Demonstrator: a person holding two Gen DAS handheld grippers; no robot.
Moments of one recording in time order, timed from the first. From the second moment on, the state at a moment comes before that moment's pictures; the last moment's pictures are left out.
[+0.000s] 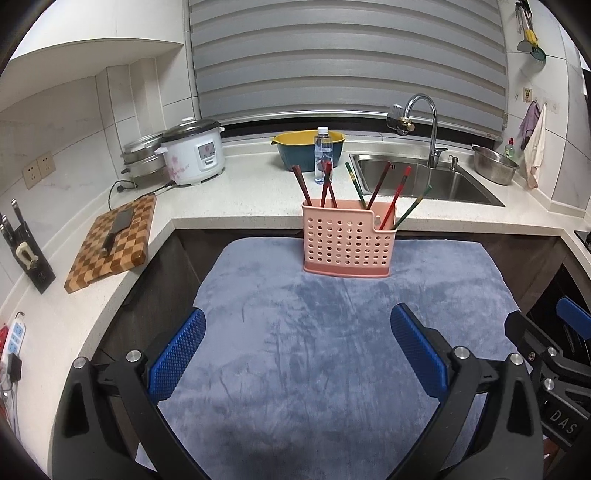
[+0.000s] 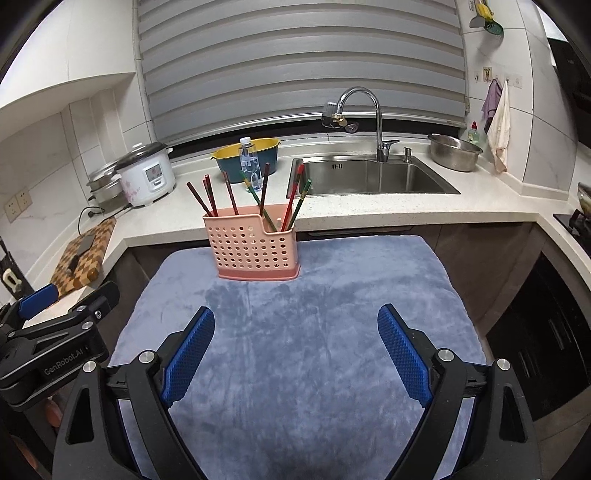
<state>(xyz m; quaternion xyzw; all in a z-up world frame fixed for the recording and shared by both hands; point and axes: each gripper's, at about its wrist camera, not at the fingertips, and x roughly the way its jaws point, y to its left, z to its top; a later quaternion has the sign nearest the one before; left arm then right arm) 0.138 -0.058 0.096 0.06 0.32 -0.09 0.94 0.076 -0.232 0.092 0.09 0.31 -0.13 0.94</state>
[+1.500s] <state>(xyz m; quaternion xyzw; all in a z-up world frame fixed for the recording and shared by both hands) 0.131 -0.055 0.088 0.06 0.32 -0.08 0.94 0.071 -0.216 0.086 0.04 0.32 -0.15 0.94</state>
